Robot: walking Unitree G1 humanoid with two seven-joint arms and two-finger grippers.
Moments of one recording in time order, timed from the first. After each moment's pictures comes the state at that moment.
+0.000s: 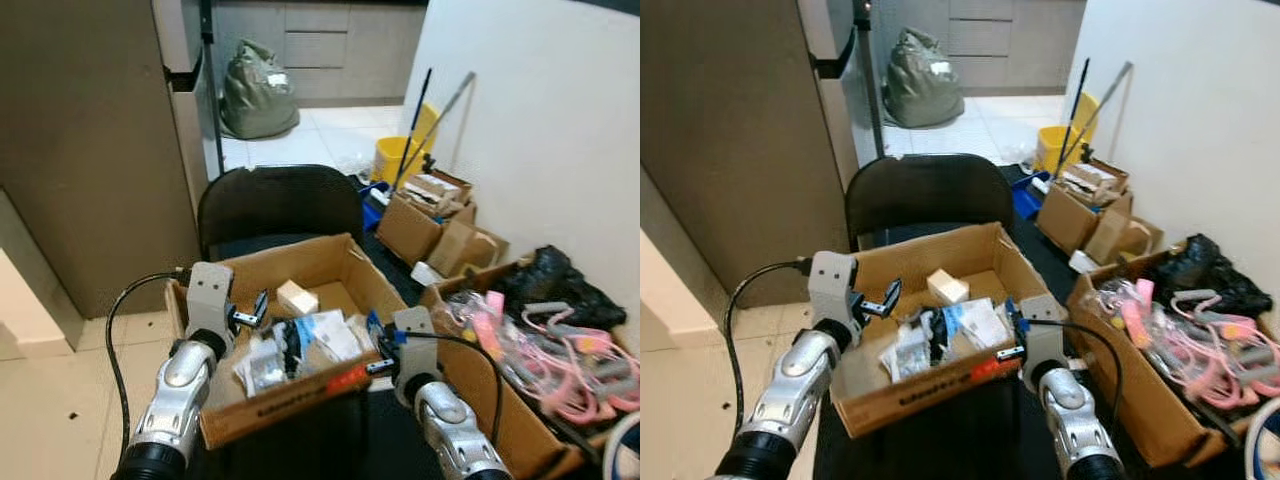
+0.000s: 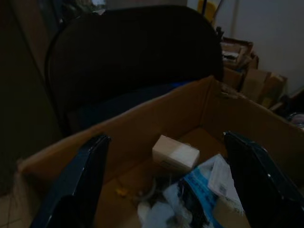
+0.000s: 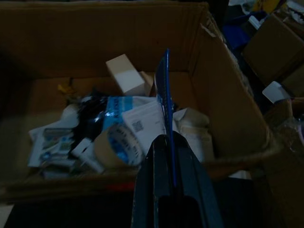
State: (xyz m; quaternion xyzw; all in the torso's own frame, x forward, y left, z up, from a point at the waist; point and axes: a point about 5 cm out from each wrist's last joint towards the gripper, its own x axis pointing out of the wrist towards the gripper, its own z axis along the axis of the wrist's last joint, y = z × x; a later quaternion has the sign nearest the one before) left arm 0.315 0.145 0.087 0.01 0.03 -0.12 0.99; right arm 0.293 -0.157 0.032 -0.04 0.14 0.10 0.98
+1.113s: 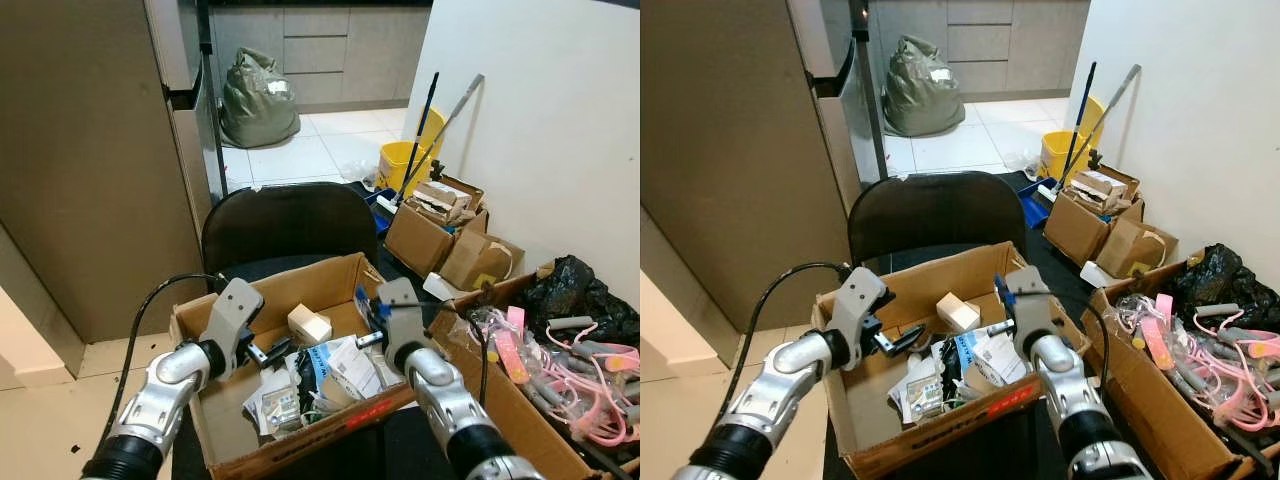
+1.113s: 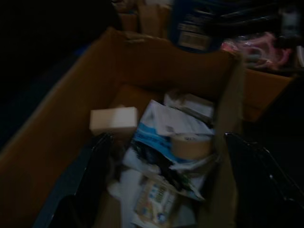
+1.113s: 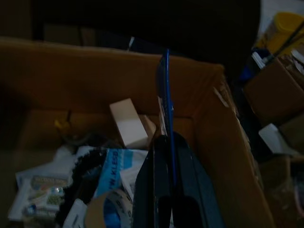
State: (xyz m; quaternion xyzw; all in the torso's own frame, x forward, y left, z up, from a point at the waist) left arm 0.298 0.150 0.075 0.09 0.13 -0.39 0.90; right arm 0.339 -0.134 0.065 -0.11 0.12 0.16 0.97
